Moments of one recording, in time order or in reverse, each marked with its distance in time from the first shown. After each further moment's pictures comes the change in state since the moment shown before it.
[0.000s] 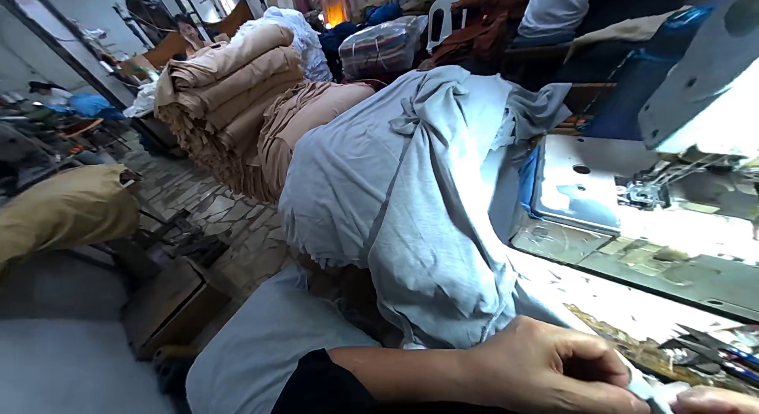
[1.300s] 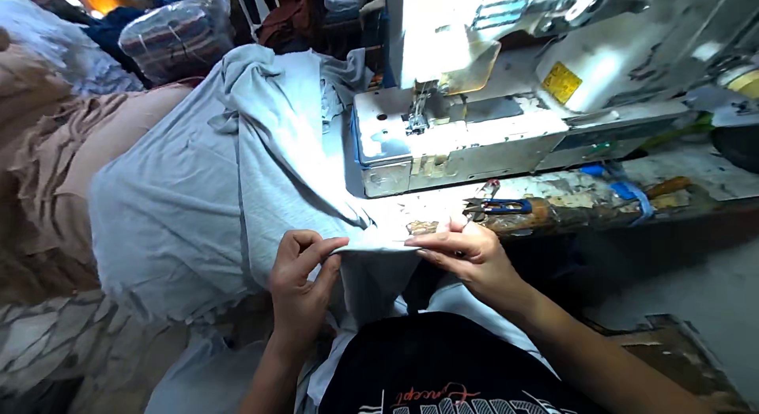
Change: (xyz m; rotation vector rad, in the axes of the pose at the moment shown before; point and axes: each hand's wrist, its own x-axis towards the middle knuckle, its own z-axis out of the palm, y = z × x) left_hand -0.043 0.000 -0.075 0.628 0.444 0.090; right_hand 0.028 0.011 0.015 -0.570 0.111 -0.131
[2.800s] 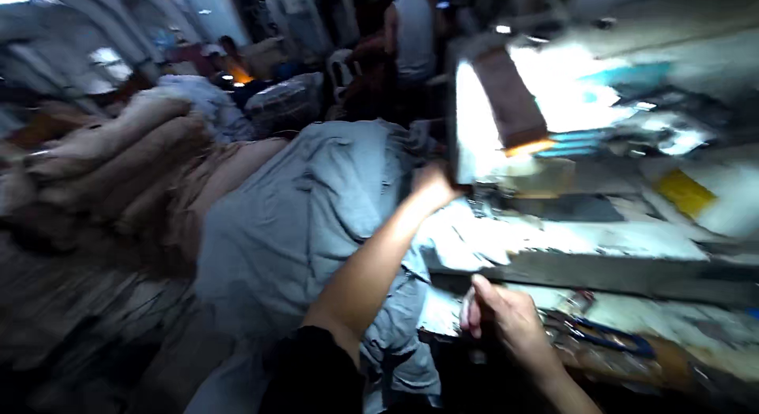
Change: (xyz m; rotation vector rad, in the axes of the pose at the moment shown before) left_hand 0.244 -0.027 0.138 0.315 -0.470 -0.219; right_hand 0.053 0.052 0.026 0.617 0.030 0.213
